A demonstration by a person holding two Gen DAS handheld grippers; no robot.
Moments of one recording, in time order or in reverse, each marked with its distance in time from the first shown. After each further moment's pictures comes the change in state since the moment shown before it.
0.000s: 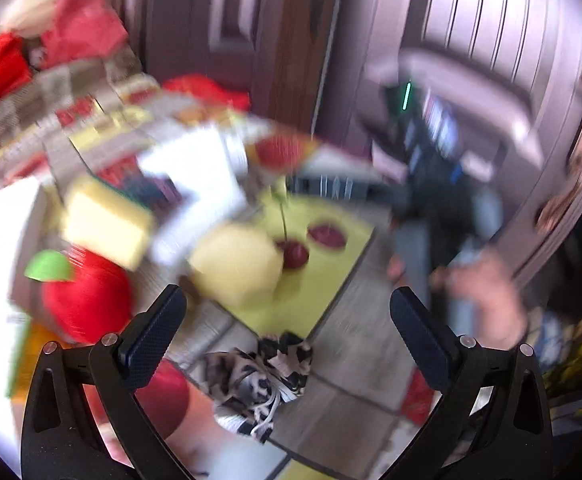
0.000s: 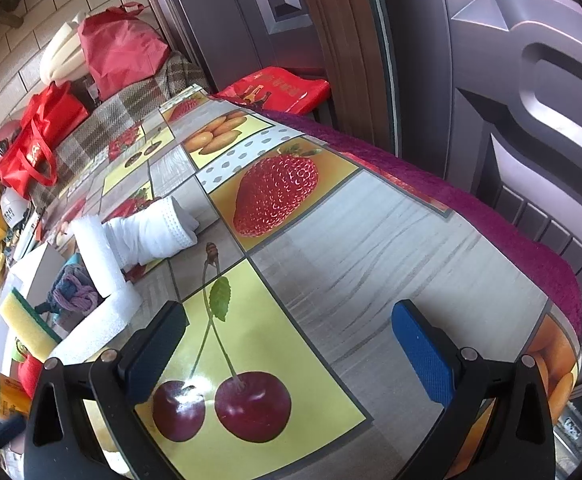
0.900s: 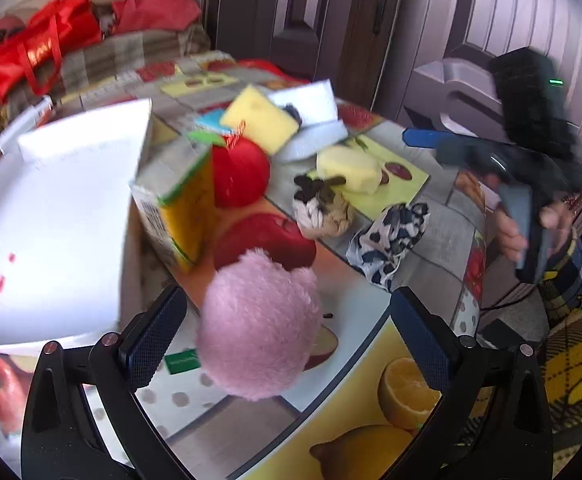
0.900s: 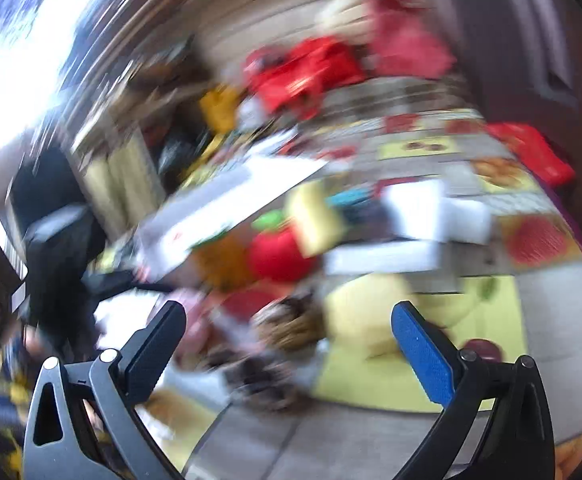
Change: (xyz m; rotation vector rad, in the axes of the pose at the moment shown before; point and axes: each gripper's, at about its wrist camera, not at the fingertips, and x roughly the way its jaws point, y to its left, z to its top) left arm -0.044 0.062 -0.081 -0.089 0.090 0.123; right arm -0.075 0.081 -0.060 -0.666 0.042 0.716
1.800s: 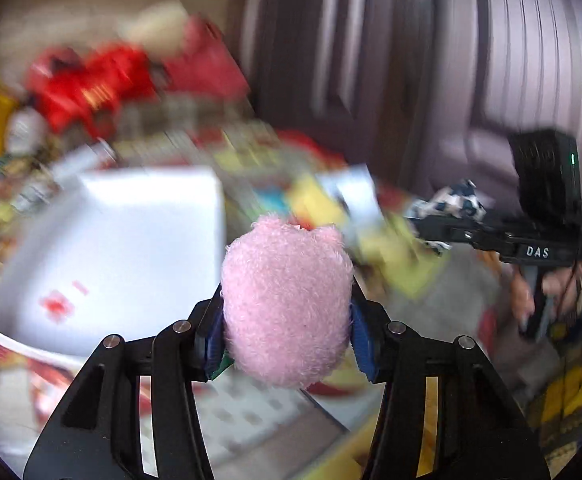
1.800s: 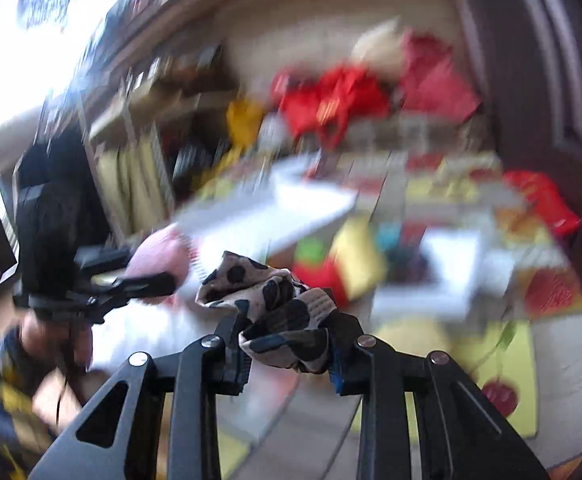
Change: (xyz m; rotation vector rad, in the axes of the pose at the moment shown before) left arm -0.078 0.030 -0.006 -0.076 -0.376 0.150; right arm -0.012 0.022 0.013 -0.056 -0.207 -0.038
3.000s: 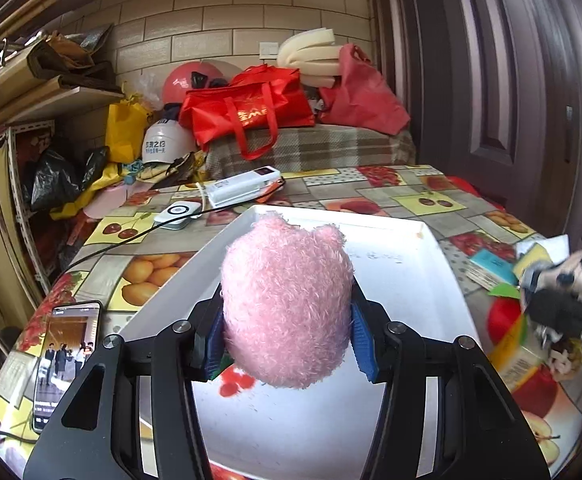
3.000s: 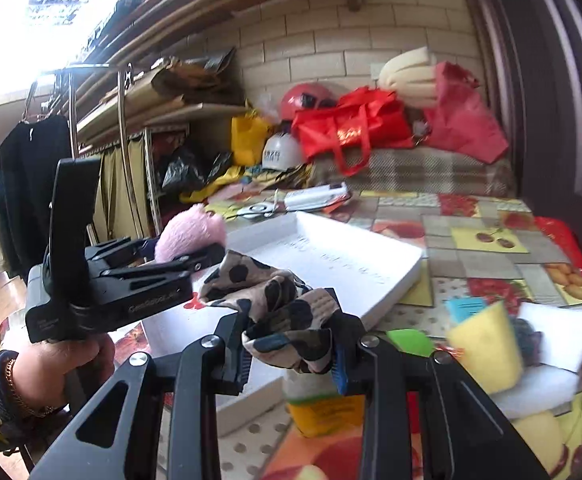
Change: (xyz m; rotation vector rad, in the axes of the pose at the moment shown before) left arm 0.036 0.111 0.008 -0.076 -0.058 0.480; right arm 0.116 0.082 0.019 -0.098 -0.031 -0.056
